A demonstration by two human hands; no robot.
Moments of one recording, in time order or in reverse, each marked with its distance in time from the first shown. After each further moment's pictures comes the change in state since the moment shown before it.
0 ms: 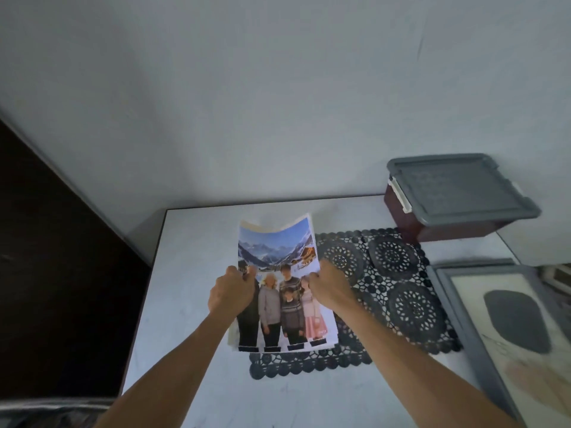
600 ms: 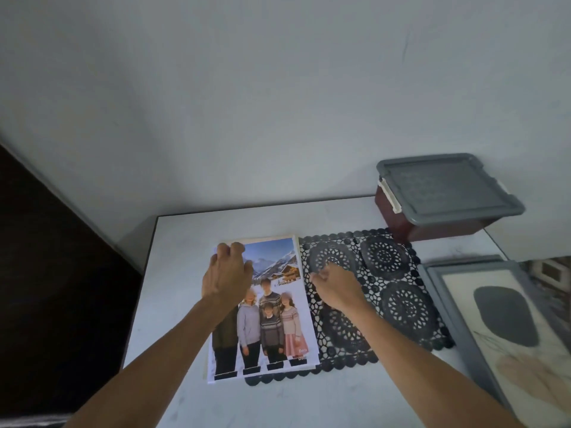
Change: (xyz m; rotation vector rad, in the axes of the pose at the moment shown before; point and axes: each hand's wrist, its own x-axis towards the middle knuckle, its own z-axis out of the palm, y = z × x) left_hand 0.004 0.017 -0.026 0.143 0.165 0.375; right_hand -0.005 0.016 -0.018 -0.109 0.036 0.012
